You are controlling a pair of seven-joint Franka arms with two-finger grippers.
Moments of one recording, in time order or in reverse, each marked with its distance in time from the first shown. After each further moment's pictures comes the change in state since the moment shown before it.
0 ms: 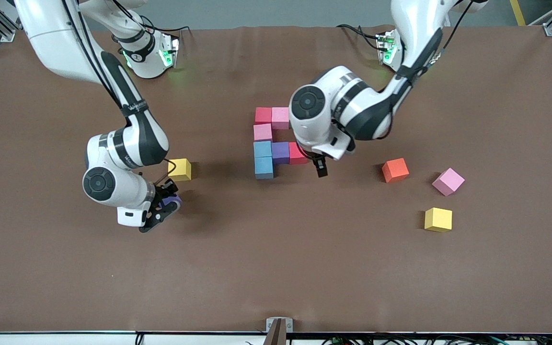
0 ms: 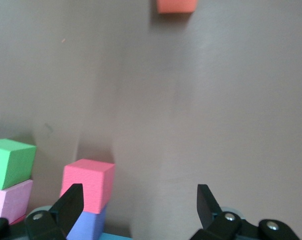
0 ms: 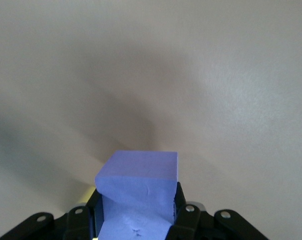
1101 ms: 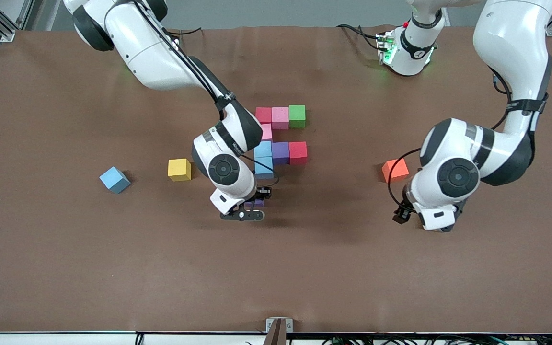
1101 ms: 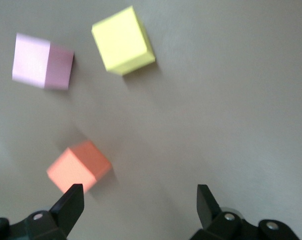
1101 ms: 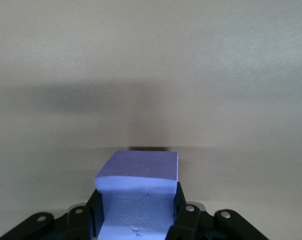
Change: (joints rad) left arm 0.413 0.048 0.012 0.048 0.023 -0.026 1.255; right arm 0.339 0.316 0.005 0.364 0.045 0.072 0.896
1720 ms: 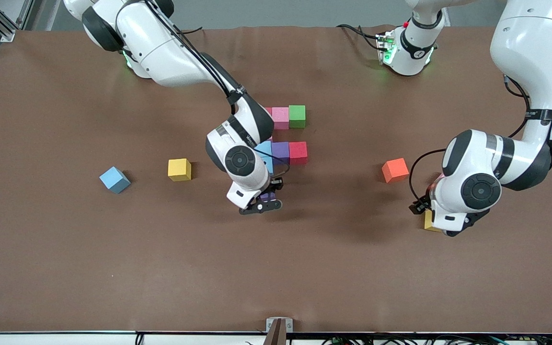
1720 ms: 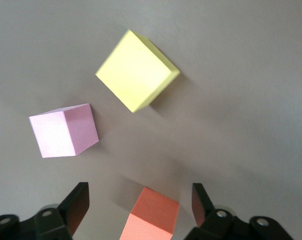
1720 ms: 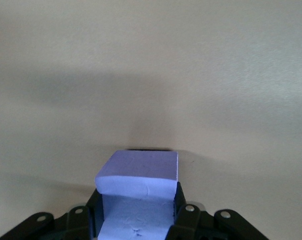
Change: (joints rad) left arm 0.108 -0.013 -0.027 -0.140 0.044 0.029 0.425; right arm 0.056 0.010 0.000 0.006 0.000 0.016 -0.146
